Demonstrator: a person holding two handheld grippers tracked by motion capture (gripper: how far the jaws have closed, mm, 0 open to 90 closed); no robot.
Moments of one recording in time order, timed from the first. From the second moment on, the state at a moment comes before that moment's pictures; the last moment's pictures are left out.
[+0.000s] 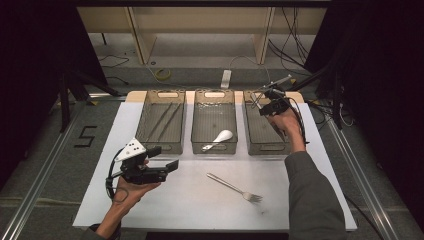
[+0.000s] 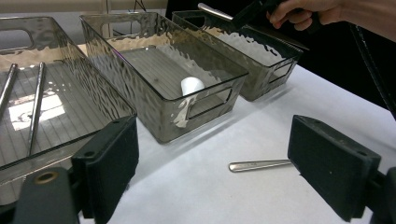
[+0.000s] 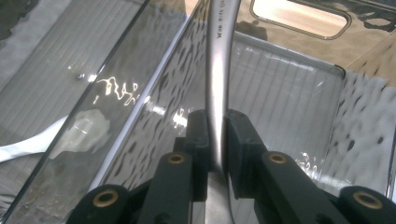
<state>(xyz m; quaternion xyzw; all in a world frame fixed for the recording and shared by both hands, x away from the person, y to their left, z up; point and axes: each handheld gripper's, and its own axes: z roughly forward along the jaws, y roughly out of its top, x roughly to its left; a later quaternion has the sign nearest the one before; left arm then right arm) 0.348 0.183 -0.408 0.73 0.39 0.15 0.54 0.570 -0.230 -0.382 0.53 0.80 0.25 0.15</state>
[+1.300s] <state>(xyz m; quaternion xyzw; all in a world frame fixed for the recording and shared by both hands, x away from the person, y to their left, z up) 0.348 0.183 -0.408 0.73 0.39 0.15 0.54 0.550 -0.201 -0.355 0.47 0.82 0.30 0.15</state>
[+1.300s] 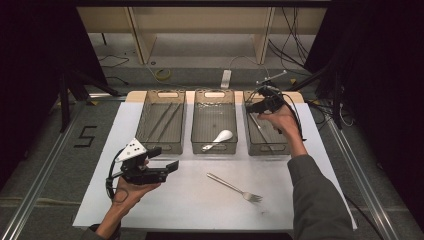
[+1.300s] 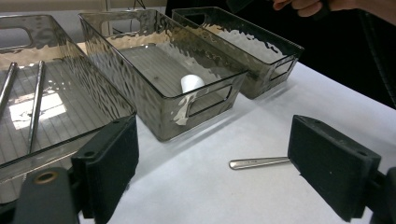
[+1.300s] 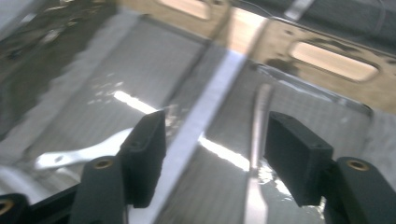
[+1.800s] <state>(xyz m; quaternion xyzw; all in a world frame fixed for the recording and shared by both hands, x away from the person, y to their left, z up) 0.347 0.182 -0.408 0.73 0.39 0.15 0.54 0.454 -0.164 -0.361 0.35 0.87 0.34 0.09</state>
